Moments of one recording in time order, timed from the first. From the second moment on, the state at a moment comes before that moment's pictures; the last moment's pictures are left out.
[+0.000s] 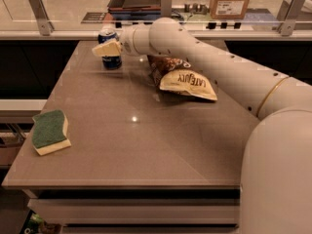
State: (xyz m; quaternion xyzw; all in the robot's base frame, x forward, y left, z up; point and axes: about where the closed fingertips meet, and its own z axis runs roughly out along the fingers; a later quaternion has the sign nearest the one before) arm 0.790 0.136 0.891 -0.38 0.71 0.23 0.55
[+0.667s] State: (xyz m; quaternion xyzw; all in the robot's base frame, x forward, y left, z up) arm 0.789 0.141 0.889 -0.38 0.71 0.23 0.55
